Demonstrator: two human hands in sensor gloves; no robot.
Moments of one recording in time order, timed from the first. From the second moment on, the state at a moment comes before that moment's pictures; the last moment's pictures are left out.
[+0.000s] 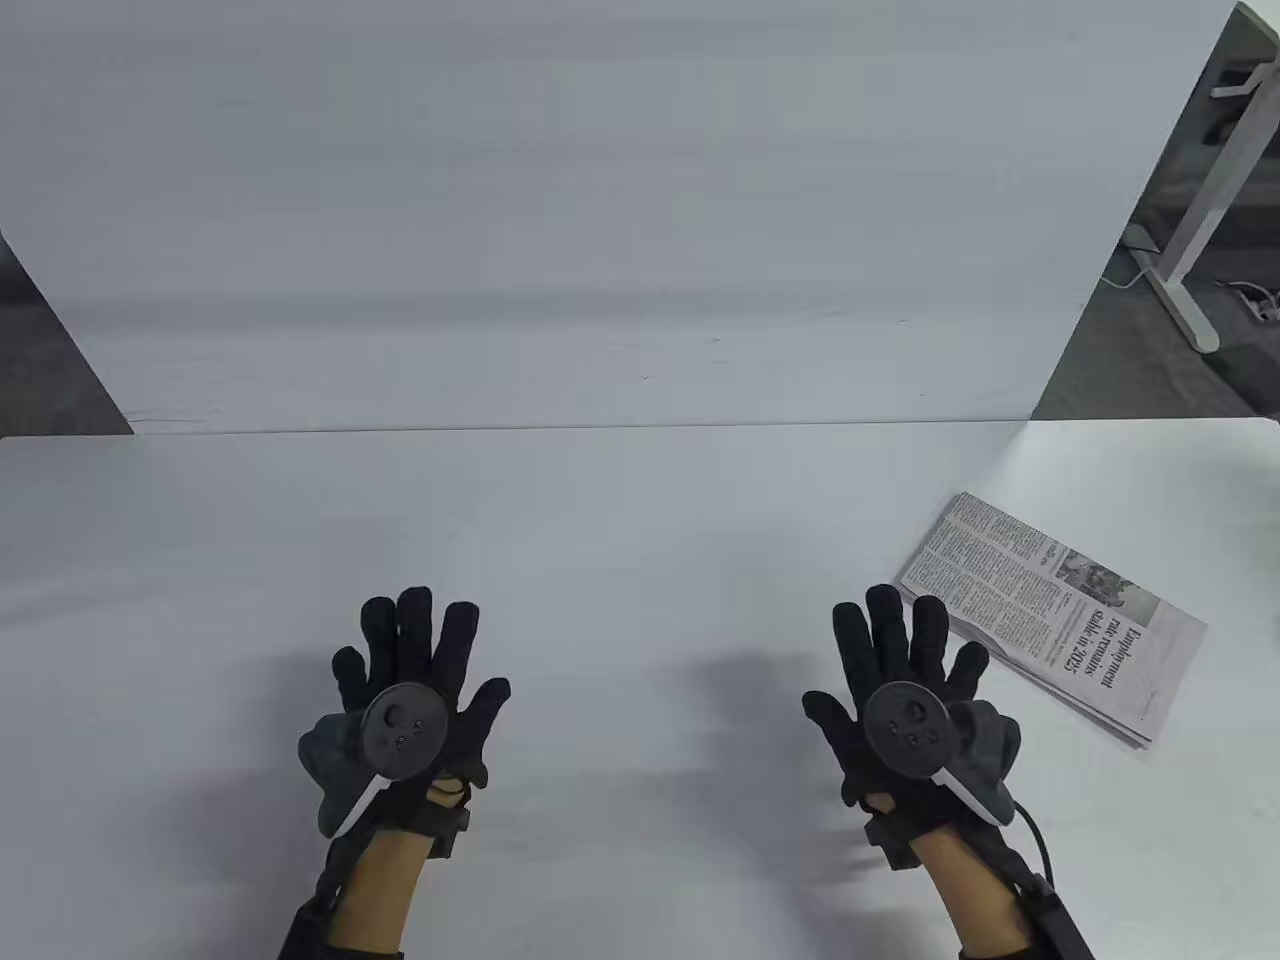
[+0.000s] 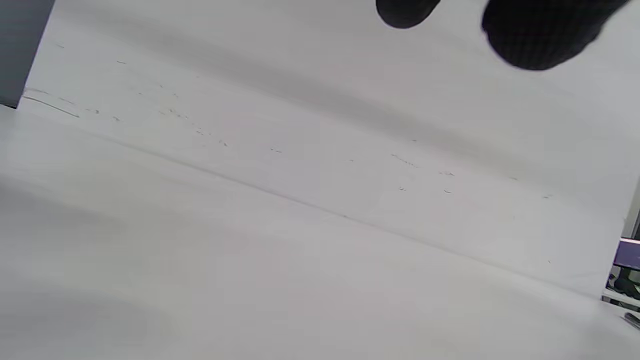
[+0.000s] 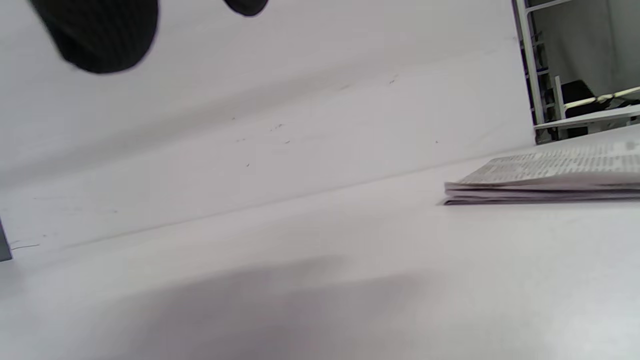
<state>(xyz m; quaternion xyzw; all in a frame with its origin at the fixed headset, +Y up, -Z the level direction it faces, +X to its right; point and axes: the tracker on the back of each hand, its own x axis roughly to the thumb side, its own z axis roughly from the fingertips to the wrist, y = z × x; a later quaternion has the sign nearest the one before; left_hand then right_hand) -0.234 -0.706 -0.313 0.13 -0.03 0.16 0.98 0.195 -0.696 -0.303 0.06 -0.10 0.98 0.15</state>
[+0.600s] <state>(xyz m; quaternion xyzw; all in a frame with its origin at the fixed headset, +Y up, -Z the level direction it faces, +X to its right) -0.232 -0.720 -0.317 0.07 -0.02 0.16 0.98 0.218 -0.707 -0.316 0.03 -0.06 0.99 0.15</state>
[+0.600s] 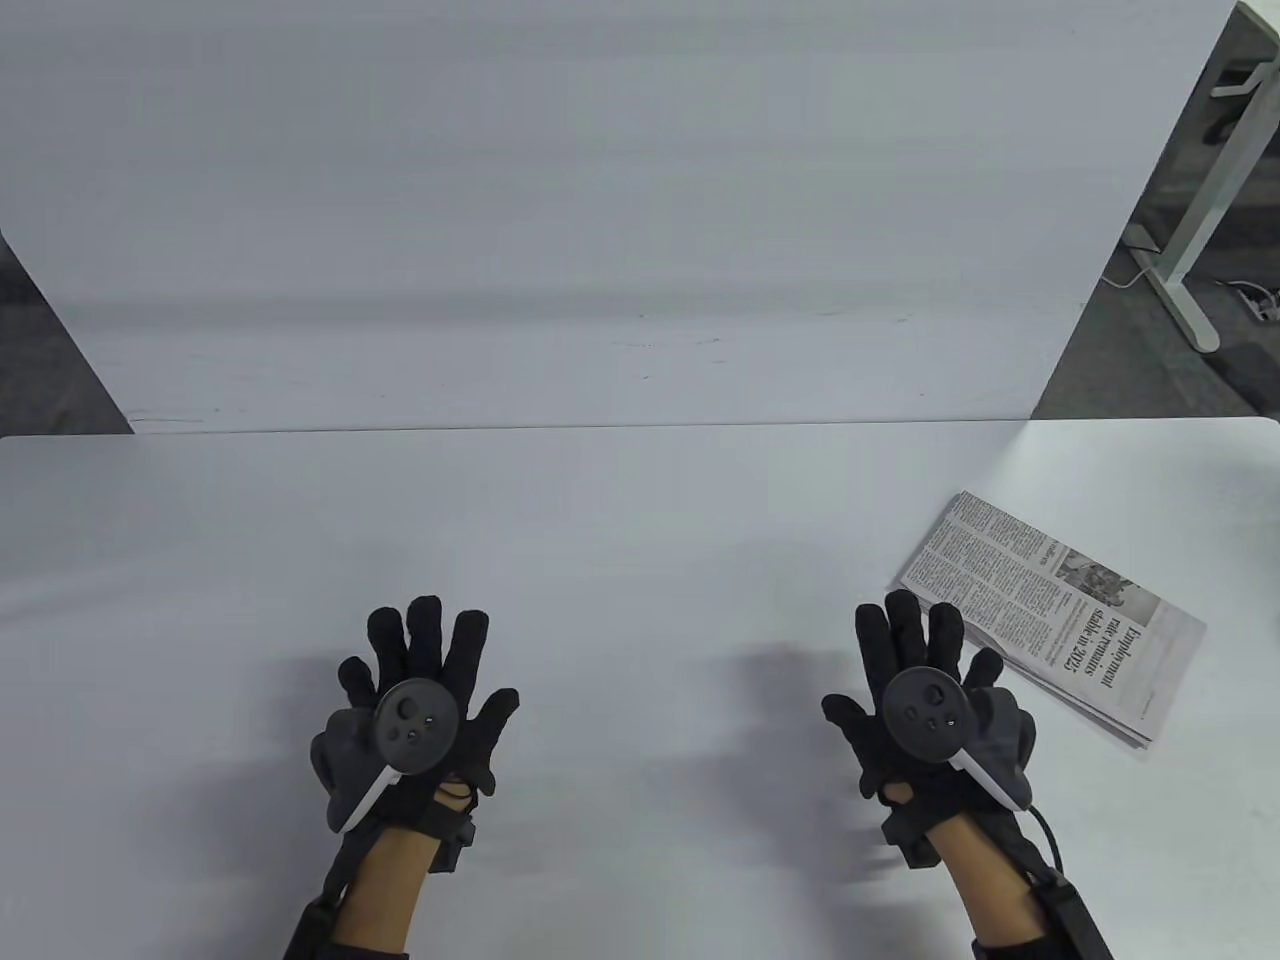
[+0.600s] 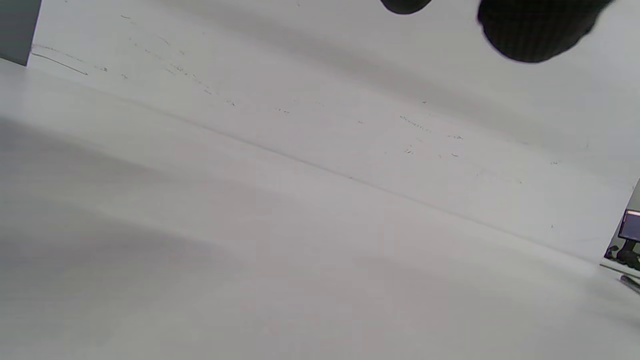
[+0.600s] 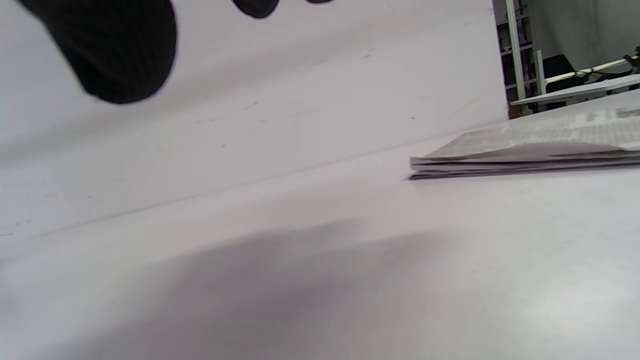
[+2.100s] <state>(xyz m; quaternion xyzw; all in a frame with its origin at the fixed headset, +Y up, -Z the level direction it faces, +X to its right) -0.222 -0.722 -0.316 0.02 -0.05 0.17 0.98 0.404 -0.747 -0.352 -0.21 -0.06 0.98 -0.02</state>
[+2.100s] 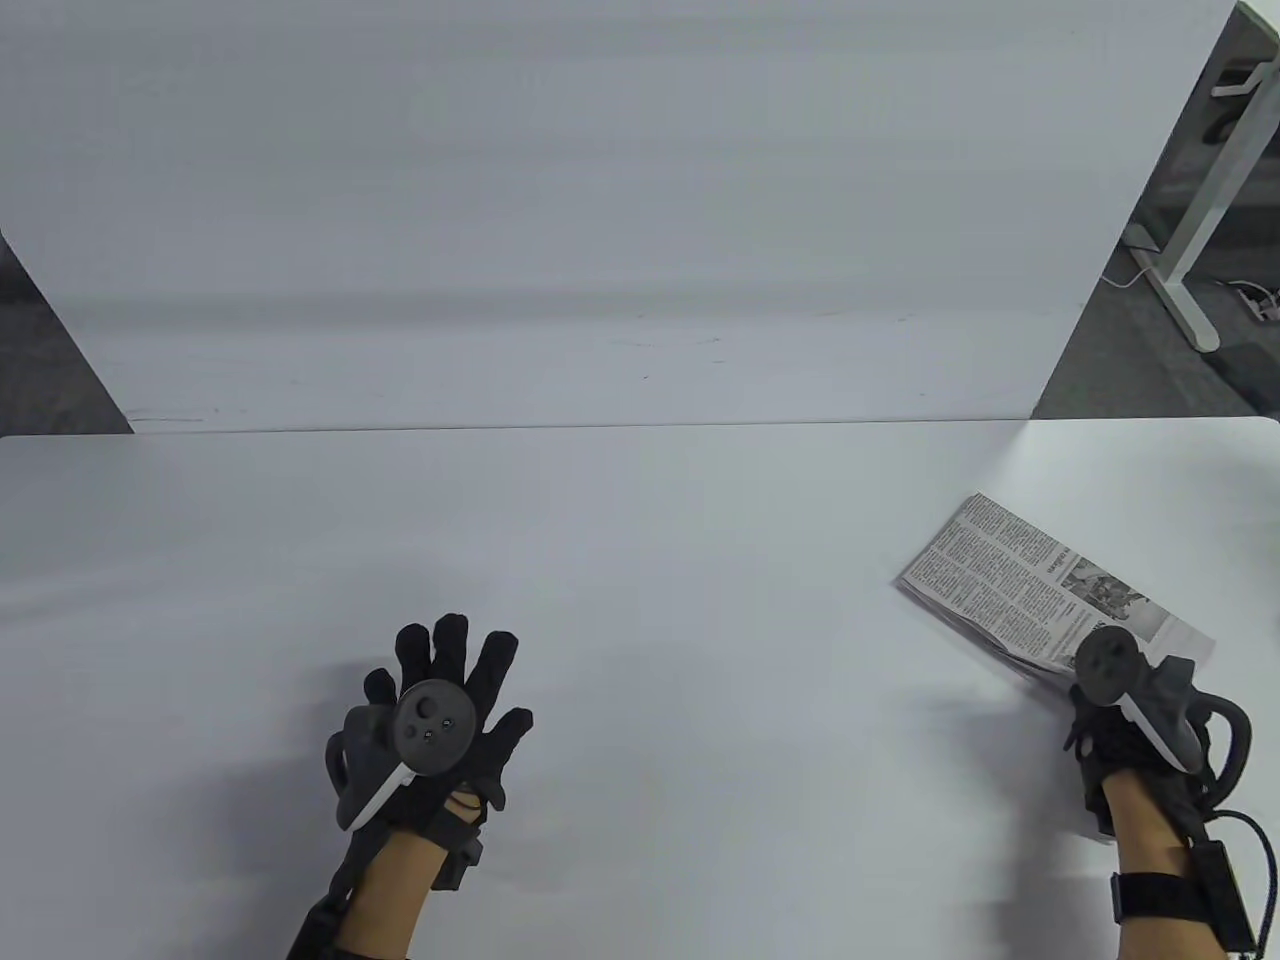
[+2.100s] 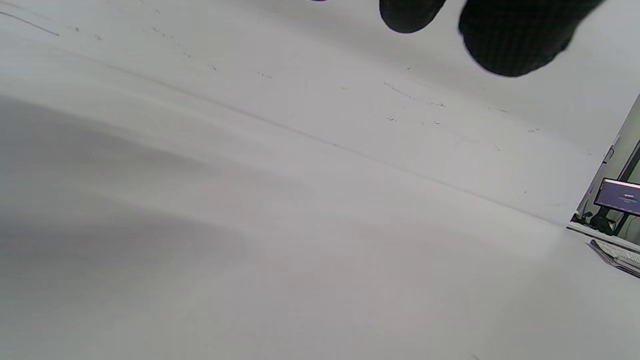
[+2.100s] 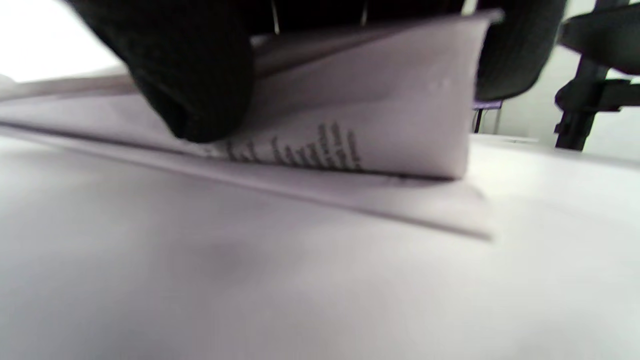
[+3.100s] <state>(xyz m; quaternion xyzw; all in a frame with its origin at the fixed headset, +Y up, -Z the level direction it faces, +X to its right) -0.192 -0.709 -0.297 0.11 -0.13 0.42 0.89 0.290 -0.655 -0.296 0.09 -0.09 0.72 0.68</state>
